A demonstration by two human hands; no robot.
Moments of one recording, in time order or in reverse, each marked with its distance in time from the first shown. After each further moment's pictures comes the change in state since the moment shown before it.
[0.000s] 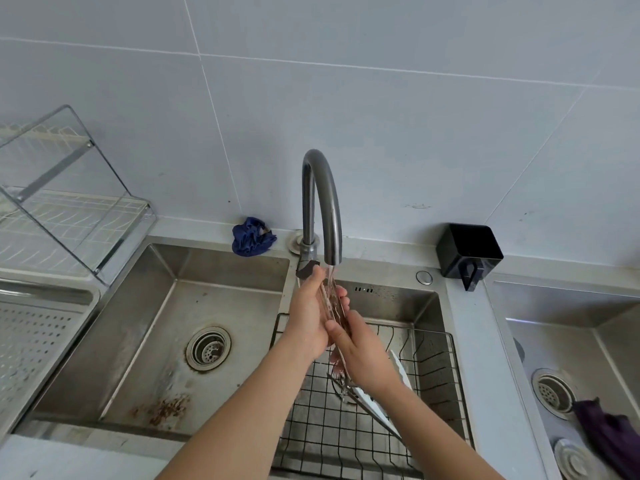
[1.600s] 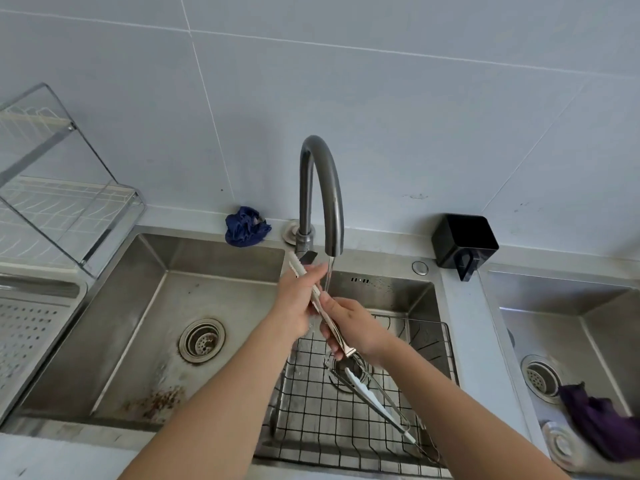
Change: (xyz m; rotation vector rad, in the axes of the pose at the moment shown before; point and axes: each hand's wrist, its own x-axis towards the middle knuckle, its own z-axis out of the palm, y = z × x) left_hand 0.028 0.013 -0.022 0.242 0.133 -0.013; right_hand 0.031 -0.016 -0.009 0.275 -0.324 0.233
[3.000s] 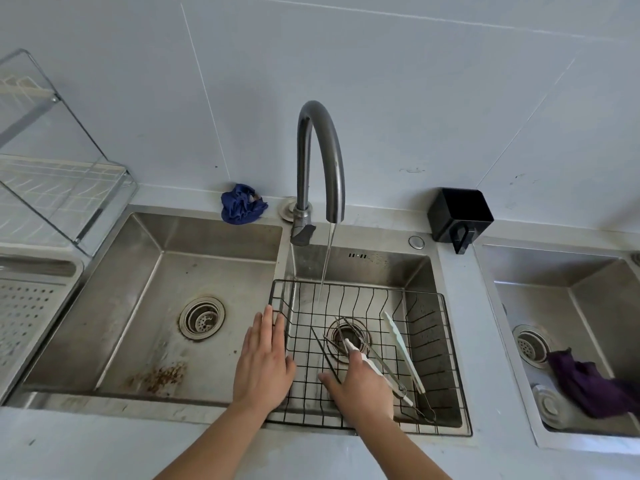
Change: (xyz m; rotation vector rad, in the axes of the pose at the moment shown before) left_hand -0.052 -0.133 -0.127 1.795 0.136 0.565; right_hand -0.057 0.142 0.055 -0.959 0.516 0.283
